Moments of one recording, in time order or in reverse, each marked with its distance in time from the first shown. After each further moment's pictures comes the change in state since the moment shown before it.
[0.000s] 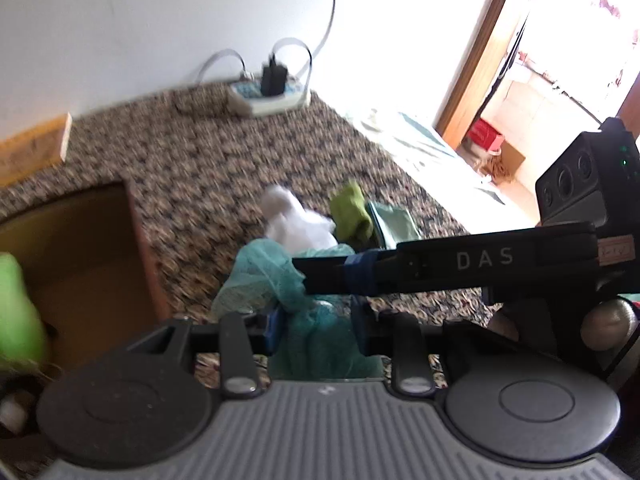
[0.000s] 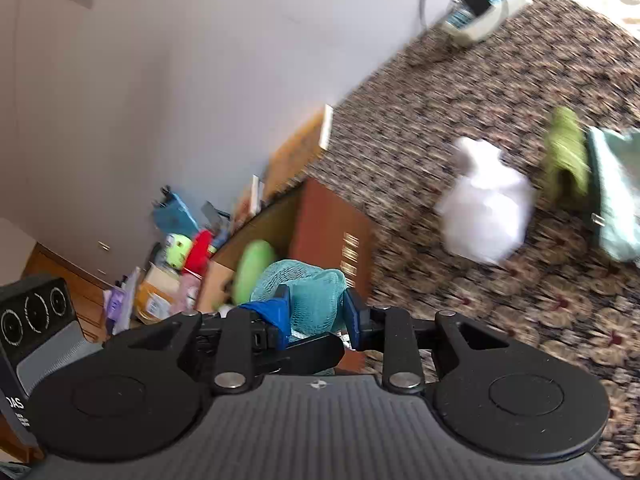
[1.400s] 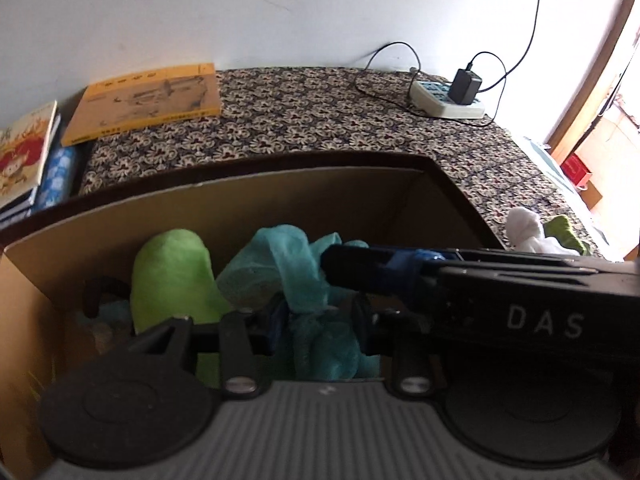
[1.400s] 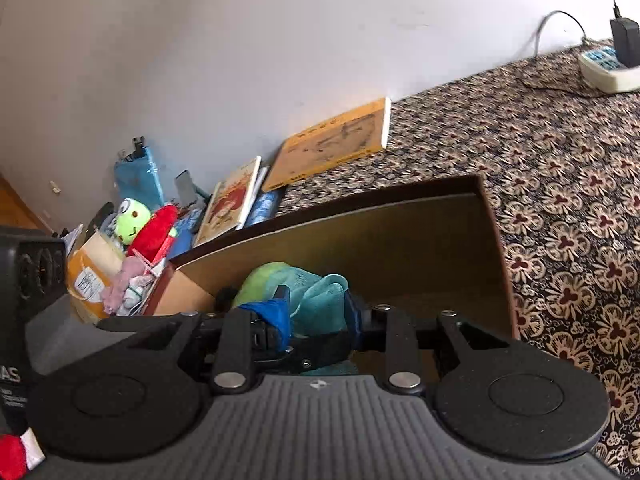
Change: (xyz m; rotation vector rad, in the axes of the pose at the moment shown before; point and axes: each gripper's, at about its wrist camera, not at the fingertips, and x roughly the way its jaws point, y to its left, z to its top) left arm 0.025 0.228 -0.004 -0.169 0.032 0.187; right arm 0.207 0.074 0.002 -0.250 0.014 -0.156
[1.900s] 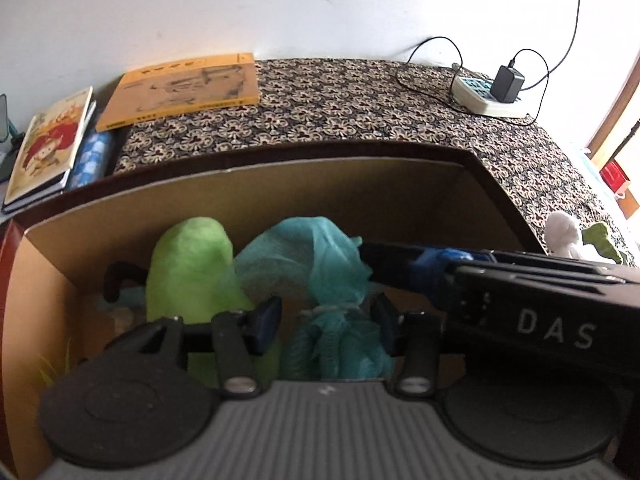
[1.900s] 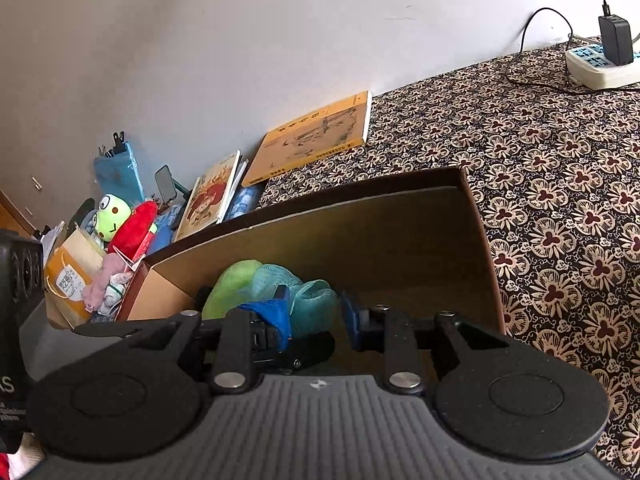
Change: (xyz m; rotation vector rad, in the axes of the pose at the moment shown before) left arm 0.007 0.000 -0.001 -0.052 0.018 0.114; right arm 0.004 0.002 0.000 -0.028 0.002 -0.053
